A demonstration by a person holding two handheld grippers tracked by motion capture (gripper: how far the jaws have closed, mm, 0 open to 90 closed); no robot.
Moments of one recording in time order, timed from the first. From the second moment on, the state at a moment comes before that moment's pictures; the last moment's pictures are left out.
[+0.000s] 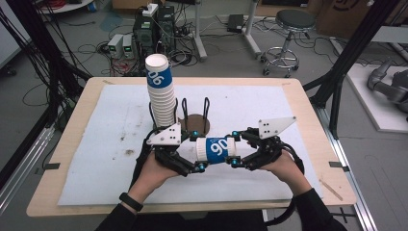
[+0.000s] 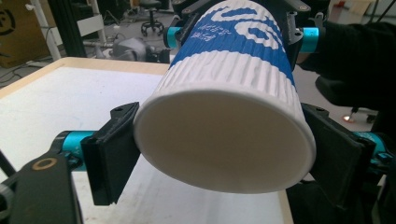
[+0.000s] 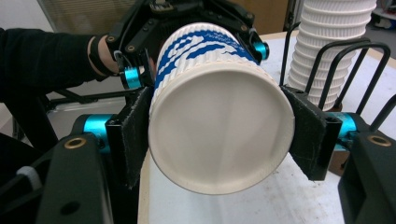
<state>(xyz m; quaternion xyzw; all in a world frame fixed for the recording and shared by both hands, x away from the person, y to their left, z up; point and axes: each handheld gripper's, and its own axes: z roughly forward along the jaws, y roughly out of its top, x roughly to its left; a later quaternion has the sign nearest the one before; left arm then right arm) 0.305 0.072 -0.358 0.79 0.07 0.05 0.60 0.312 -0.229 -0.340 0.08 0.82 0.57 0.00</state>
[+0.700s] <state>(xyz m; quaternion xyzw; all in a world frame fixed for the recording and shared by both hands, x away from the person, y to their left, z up) 0.300 0.058 -0.339 0.86 0.02 0.11 0.49 0.304 -0.217 -0.334 0.06 0.88 0.47 0.08</state>
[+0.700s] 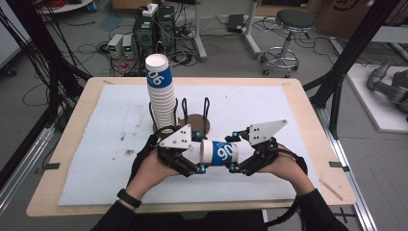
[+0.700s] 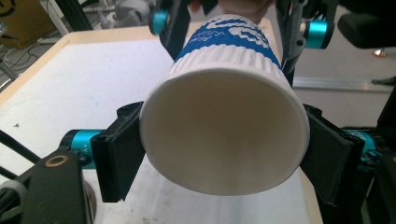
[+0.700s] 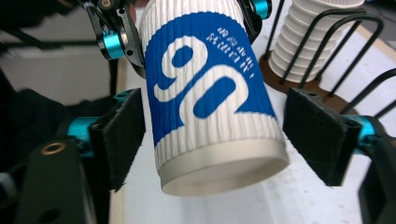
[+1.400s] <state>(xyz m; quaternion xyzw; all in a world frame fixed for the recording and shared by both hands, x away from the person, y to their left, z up) 0.299 0.056 -0.328 0.85 0.01 0.10 0.51 0.300 -0.206 -0.344 0.02 0.89 0.43 0.10</state>
